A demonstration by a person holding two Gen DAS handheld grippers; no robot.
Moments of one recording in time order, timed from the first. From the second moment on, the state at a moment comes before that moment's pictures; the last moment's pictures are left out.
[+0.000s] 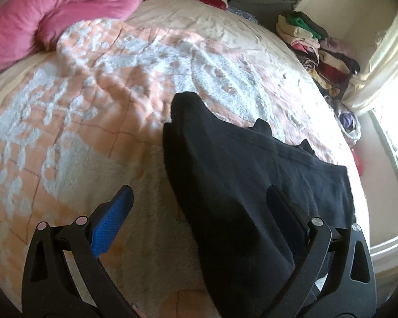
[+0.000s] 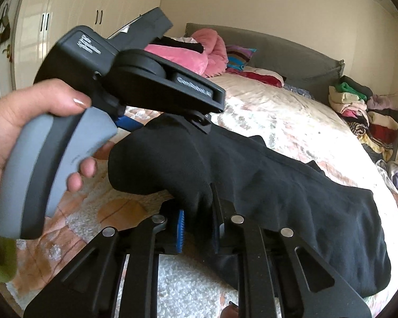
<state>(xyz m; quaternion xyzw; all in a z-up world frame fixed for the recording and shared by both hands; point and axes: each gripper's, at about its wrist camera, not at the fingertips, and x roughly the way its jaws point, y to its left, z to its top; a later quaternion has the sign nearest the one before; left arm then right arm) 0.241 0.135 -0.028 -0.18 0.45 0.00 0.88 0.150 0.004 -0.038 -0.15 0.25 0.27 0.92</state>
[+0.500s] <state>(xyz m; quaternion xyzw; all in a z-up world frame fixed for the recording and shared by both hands) 0.245 0.125 -0.033 -0.18 0.44 -0.02 0.88 0.150 0.000 -0.039 -0.14 0.26 0.27 0.92</state>
